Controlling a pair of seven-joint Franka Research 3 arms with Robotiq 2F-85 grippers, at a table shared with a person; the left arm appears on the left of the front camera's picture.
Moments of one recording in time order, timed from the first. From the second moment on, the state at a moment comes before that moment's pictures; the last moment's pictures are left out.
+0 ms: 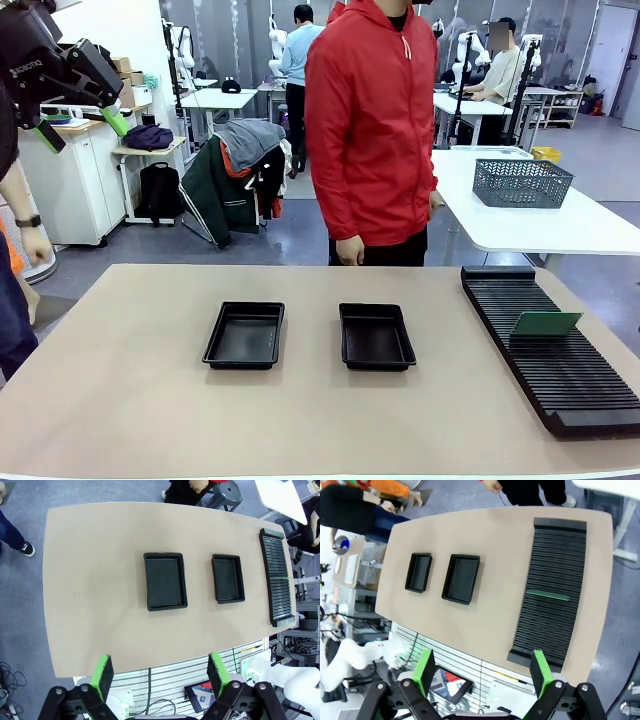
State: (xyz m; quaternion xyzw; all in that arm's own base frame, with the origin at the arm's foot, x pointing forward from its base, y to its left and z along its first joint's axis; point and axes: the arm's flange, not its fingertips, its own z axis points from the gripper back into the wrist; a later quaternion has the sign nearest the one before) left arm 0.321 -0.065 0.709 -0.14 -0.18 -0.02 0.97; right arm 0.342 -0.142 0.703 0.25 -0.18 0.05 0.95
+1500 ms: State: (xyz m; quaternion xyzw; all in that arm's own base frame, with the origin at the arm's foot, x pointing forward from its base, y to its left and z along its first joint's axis) left arm 0.321 -0.065 0.709 -0.14 -0.18 -0.02 0.97; right arm 0.413 -0.089 0.531 0.02 -0.15 0.55 0.82
